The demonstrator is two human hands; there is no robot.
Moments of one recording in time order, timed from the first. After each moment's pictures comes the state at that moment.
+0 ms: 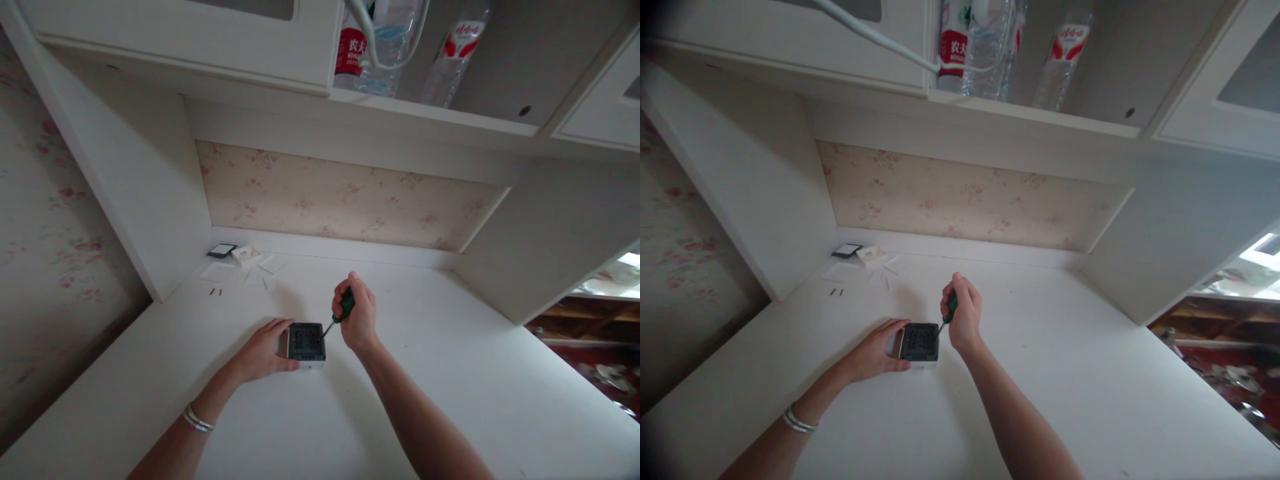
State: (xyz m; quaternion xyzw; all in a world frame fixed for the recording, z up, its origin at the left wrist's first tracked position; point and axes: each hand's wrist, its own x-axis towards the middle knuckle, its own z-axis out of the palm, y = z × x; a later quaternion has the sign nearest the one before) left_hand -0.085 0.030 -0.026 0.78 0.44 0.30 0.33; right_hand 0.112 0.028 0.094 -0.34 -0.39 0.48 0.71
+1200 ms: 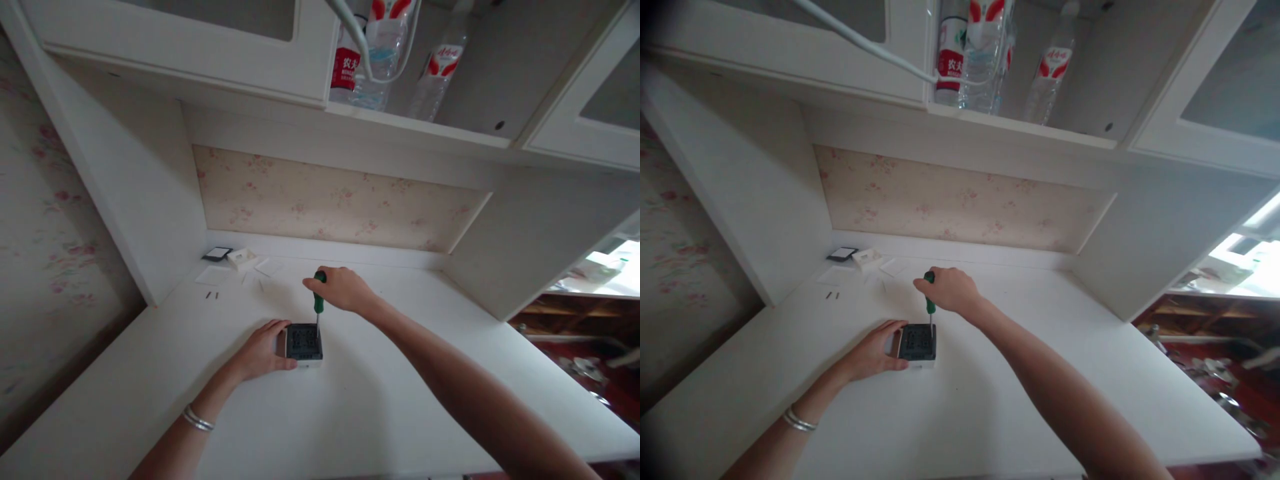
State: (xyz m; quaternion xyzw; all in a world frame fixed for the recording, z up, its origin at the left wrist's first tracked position) left_hand -0.085 0.032 -0.023 0.79 0.44 0.28 0.30; right_hand 0.118 0.050 0.159 -0.62 -0.77 0.07 0.13
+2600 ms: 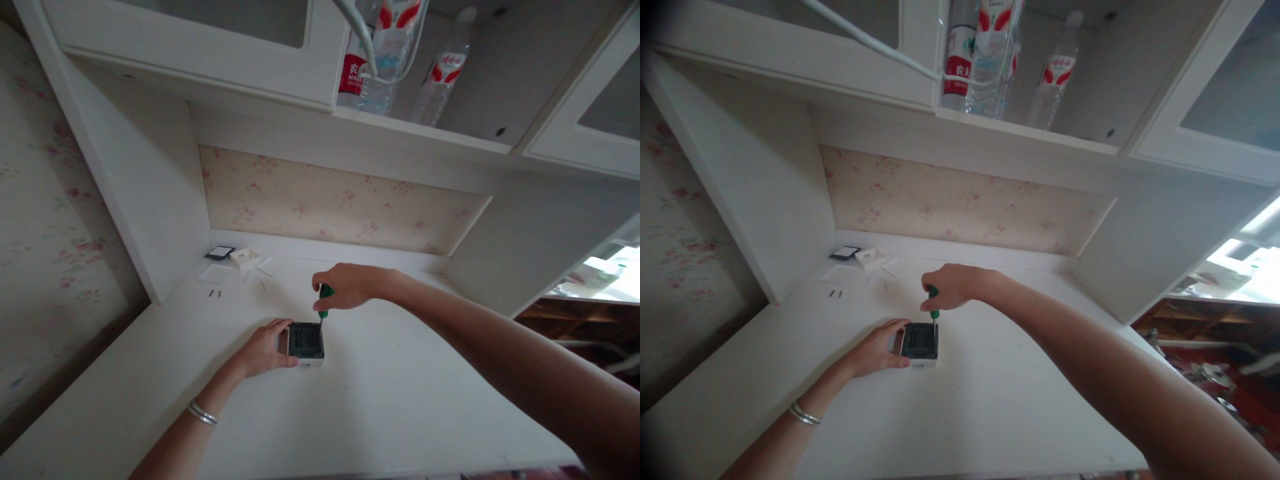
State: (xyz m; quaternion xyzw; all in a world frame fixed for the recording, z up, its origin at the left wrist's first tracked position) left_hand -0.085 0.027 -0.014 0.79 0.44 0.29 0.32; right_hand 0.121 0.047 0.206 -0.42 -0.89 0.04 -0.14
